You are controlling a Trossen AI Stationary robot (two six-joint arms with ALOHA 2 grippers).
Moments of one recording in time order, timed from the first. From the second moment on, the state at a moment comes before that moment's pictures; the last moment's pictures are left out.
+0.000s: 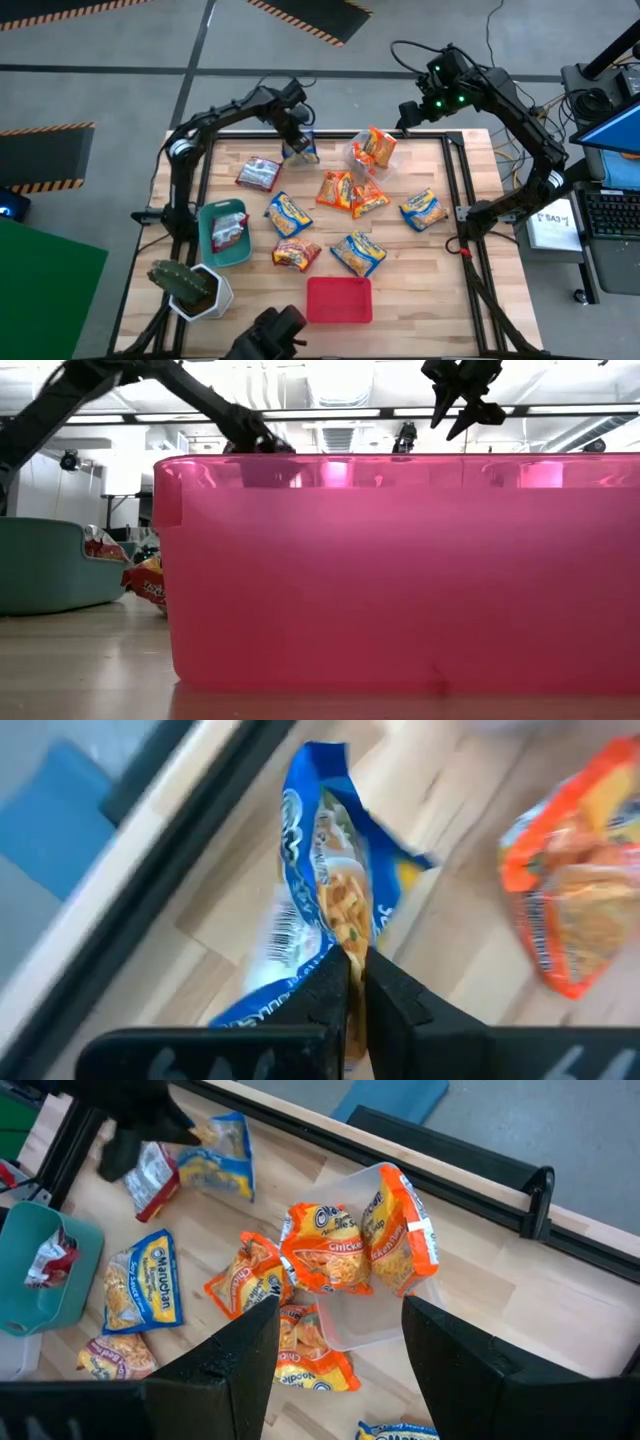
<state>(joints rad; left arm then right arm) 0.74 2.03 1.74 -0.96 0.19 0.09 -0.85 1.42 1.75 -1.28 -0.24 0.31</state>
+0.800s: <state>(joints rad) 0.46 1.59 1.74 -0.63 0.19 0.08 -0.72 1.42 1.47 -0.46 -0.70 0.39</state>
